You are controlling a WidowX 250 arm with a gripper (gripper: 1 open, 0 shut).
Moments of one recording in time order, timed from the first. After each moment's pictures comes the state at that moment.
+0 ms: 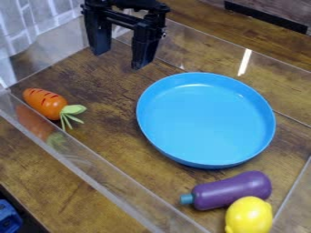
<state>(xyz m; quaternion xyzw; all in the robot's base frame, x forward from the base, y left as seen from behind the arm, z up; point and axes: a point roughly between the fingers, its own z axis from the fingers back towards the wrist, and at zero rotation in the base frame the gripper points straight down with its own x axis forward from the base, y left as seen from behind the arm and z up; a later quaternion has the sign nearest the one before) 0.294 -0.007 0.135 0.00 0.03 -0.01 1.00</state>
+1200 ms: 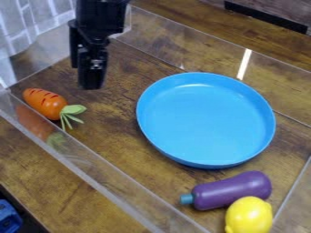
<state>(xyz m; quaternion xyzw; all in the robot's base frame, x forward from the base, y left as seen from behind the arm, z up) 0.279 0.044 0.099 0.01 0.07 -0.33 0.94</state>
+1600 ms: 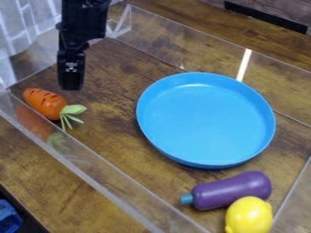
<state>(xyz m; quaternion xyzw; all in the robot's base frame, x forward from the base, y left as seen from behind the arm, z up) 0.276 0.071 0.086 0.02 0.08 -0.40 0.91</state>
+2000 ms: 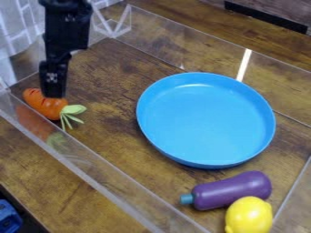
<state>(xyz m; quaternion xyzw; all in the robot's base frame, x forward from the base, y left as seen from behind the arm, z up) 0.271 0.088 0.064 0.03 0.08 -0.42 0.91</state>
